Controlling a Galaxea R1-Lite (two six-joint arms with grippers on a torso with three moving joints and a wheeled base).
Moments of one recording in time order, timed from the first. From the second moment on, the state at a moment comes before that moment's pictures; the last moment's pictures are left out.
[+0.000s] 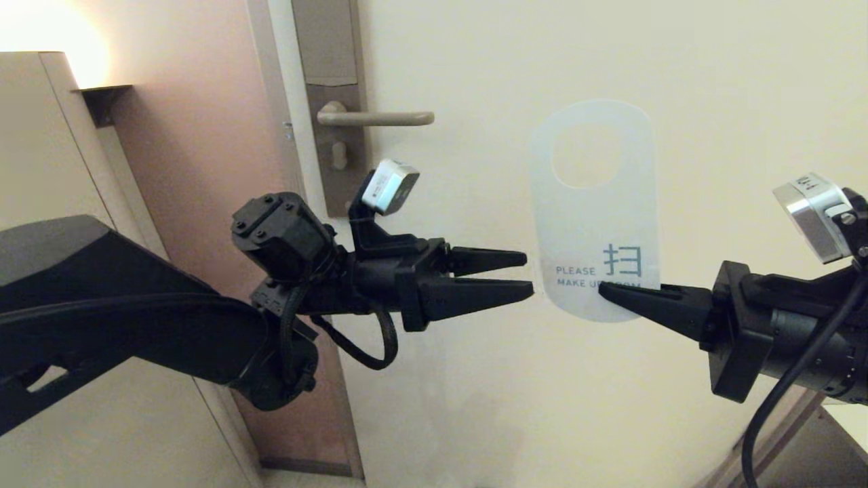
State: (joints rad) left arm -0.61 2.04 -0.96 -1.52 -1.12 -0.71; right arm 0.44 1.33 -0.56 -0.67 0.51 0.07
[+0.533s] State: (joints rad) left arm -0.60 2.01 -0.92 -1.52 -1.11 -0.69; right arm 0.44 1.34 -0.56 -0.67 0.51 0.07
